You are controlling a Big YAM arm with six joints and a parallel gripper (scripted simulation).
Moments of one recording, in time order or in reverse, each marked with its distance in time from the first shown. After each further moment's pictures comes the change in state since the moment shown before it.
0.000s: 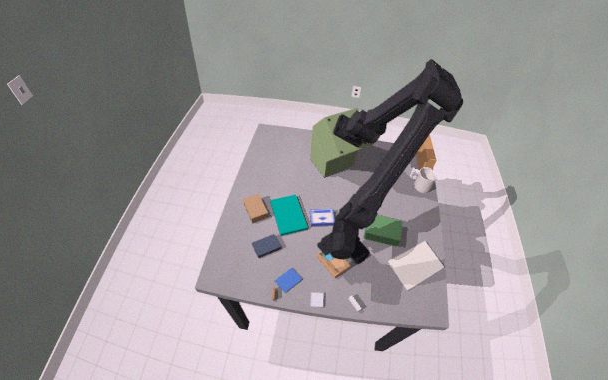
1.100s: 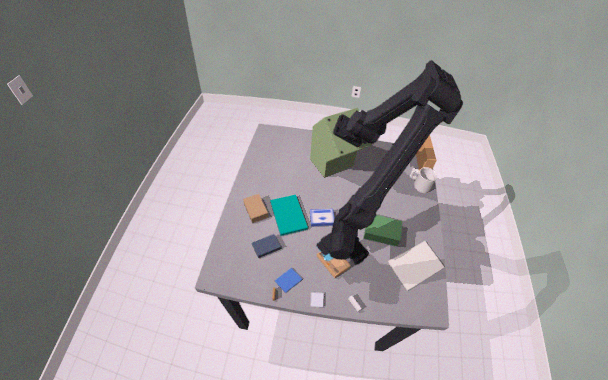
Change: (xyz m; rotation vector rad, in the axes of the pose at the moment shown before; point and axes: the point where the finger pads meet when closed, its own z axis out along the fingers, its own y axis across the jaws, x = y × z) arm 0.002 -0.001 0.004 -0.001 0.003 0.004
